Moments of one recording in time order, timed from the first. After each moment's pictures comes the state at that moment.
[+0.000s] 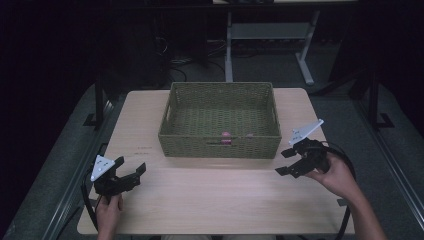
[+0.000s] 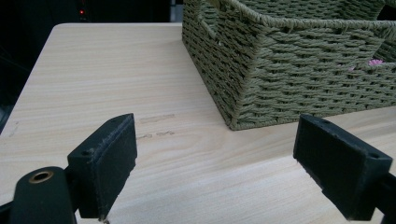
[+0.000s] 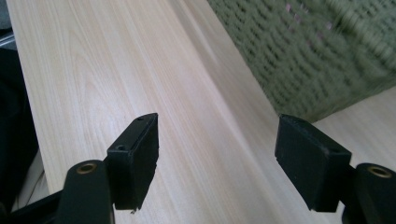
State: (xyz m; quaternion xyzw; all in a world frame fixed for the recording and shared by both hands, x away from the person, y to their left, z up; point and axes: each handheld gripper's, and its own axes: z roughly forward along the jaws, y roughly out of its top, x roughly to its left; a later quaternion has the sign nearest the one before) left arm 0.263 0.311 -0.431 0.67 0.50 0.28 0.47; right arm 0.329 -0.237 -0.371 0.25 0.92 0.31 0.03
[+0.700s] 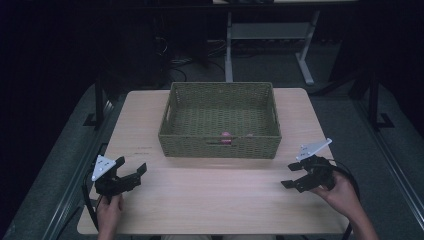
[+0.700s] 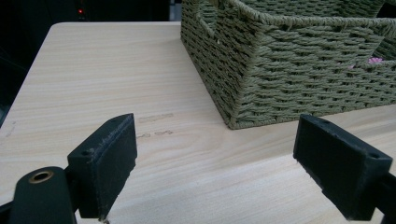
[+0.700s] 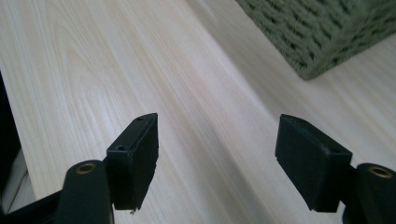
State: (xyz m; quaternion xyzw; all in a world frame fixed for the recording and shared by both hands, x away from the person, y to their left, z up) left arm 0.264 0.309 -0.432 0.67 0.50 0.28 0.47; right arm 0.302 -0.258 -0.412 0.29 0.90 0.31 0.04
